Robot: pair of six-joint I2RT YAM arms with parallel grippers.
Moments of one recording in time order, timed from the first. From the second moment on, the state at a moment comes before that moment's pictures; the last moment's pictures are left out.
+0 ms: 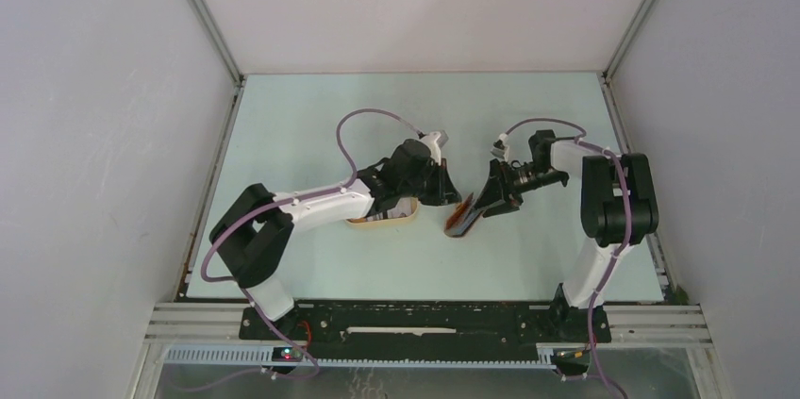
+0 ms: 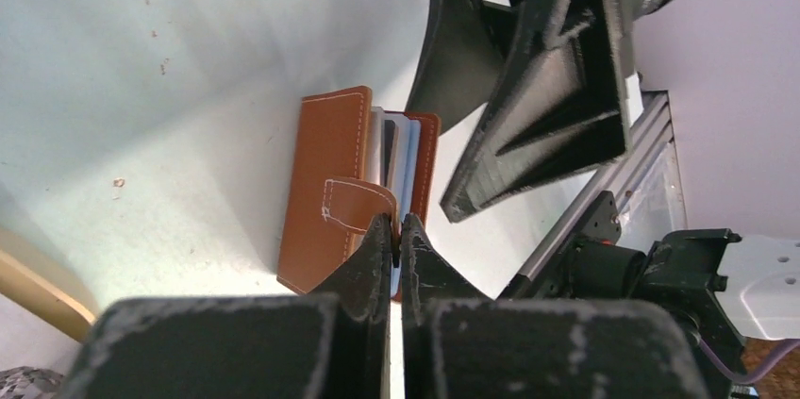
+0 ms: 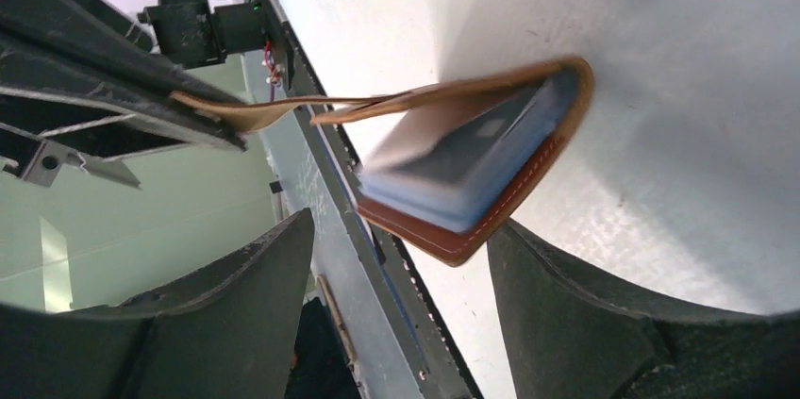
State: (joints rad) left arm -0.85 1.67 1.06 0.02 0.21 -0.71; right arm 0.06 1.85 1.07 -0.82 -1.10 -0.23
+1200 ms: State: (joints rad) left arm -0.73 1.67 0.89 0.14 0.23 -0.77; right arm 0.02 1.99 1.12 -0.78 -0.95 -0.14
